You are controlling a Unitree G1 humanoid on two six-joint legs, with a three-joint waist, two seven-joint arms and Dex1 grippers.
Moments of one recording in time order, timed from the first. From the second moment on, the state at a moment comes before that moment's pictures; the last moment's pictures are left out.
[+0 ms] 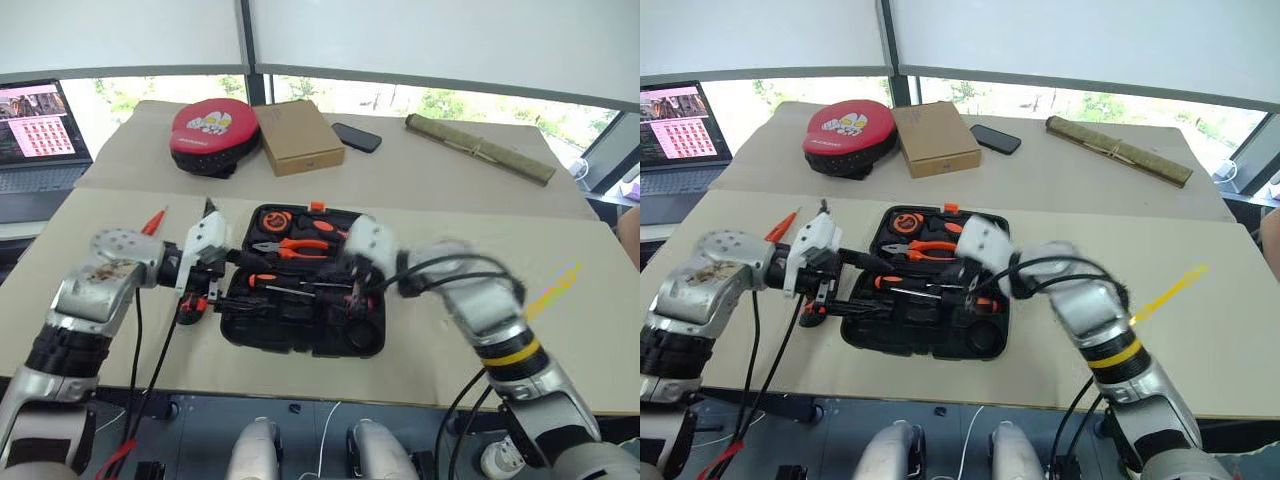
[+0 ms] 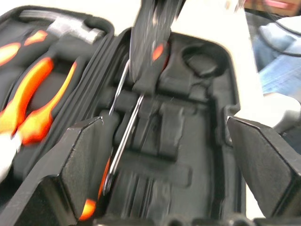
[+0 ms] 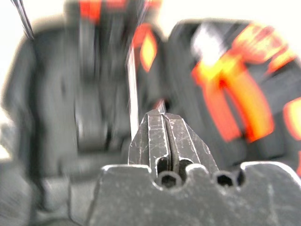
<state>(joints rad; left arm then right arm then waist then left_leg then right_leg) -0.41 0.90 0.03 -0.11 -0.43 0.58 -1.31 -0.65 -0.52 0.10 -0.38 0.34 0.79 1.01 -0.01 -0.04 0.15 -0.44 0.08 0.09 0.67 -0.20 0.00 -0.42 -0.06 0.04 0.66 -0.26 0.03</state>
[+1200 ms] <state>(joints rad) -1.16 0.83 -0.14 1.21 0.08 0.52 -0.88 -0.31 -0.73 -0.20 -0.74 0.86 0.87 0.78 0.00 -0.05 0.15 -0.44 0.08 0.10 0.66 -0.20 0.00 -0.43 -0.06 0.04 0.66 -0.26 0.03</state>
